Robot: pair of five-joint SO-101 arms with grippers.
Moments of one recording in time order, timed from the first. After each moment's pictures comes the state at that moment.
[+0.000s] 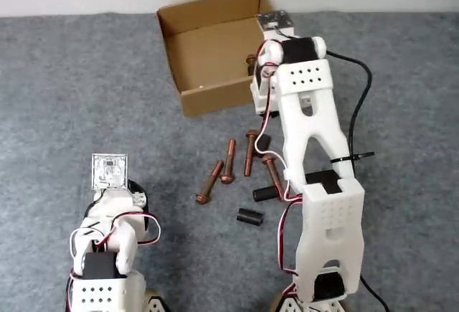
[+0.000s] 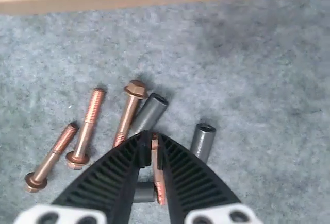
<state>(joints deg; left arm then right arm) -6.5 -91.5 96.9 50.9 5.2 -13.1 35.2 -47.7 100.5 0.6</state>
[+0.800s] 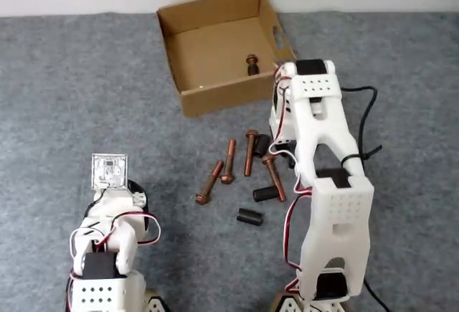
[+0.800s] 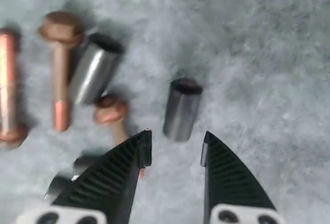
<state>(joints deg) -6.5 -91.5 96.9 50.9 5.2 -7.3 38.7 -29.2 96.5 2.6</state>
